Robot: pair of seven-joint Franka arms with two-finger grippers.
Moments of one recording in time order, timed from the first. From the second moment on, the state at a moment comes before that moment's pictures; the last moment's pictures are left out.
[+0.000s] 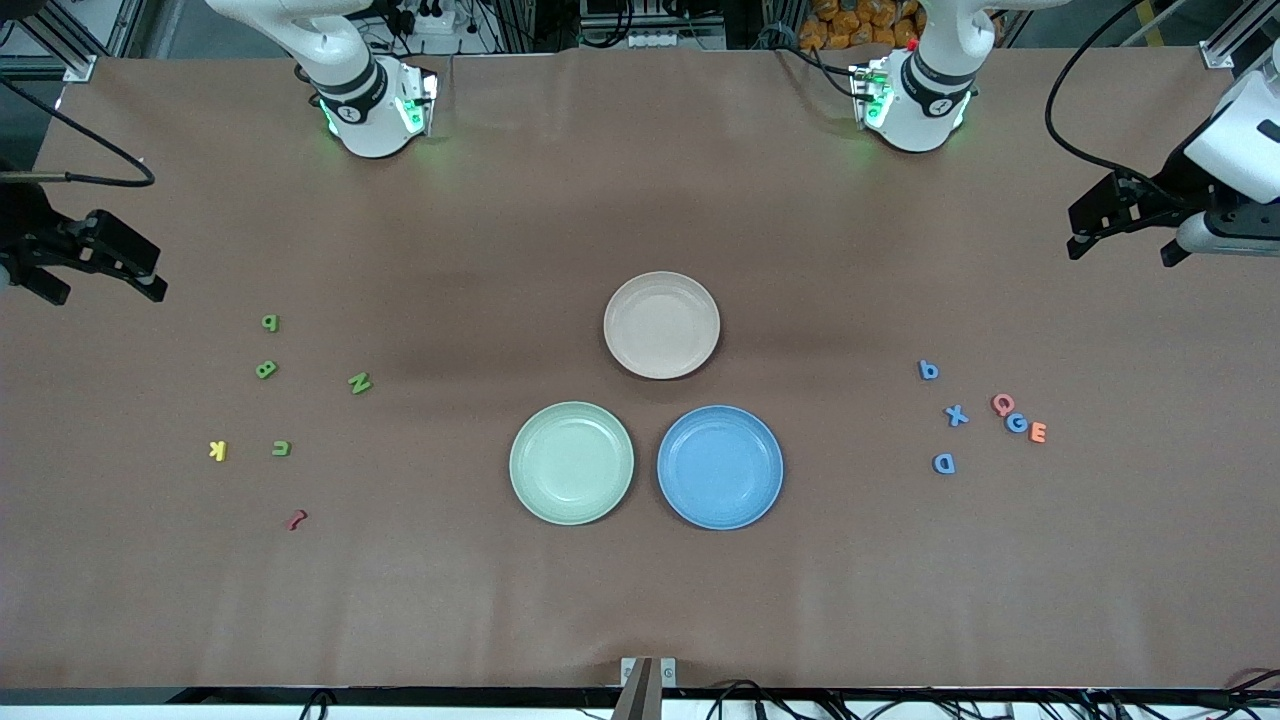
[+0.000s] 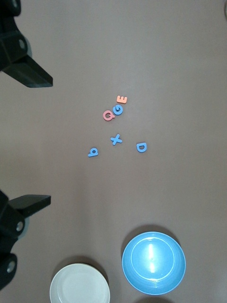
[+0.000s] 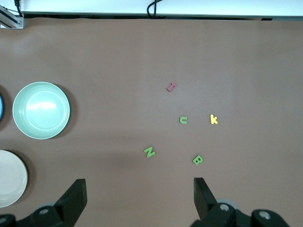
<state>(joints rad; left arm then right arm) -0.08 -0.10 -0.02 -1.69 -0.01 1.68 0.00 0.06 0.06 -0.01 -1.41 0.00 1.60 0.03</state>
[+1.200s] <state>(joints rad) -0.03 0.01 -0.02 -2.29 -0.01 2.22 0.02 0.06 0.06 -0.02 -1.49 0.00 1.62 0.03</state>
